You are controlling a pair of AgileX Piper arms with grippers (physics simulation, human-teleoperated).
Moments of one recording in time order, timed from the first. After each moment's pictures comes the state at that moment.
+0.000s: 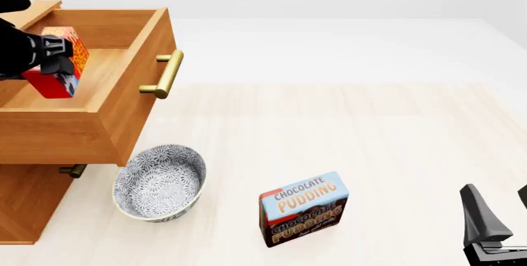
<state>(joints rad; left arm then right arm) 0.09 1.32 -1.36 0.96 -0.09 0.00 0.00 0.00 0.00 0.00</state>
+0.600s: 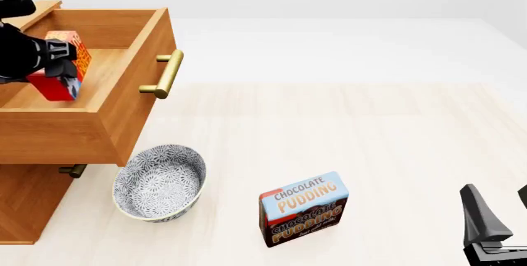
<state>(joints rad) 0.10 1.34 -1.34 0.93 -0.09 0.00 0.00 0.00 0.00 0.00</state>
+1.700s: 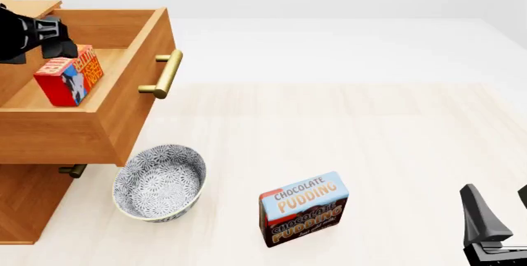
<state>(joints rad) 0.07 1.30 -1.42 0.97 -0.08 0.00 0.00 0.00 0.00 0.00</state>
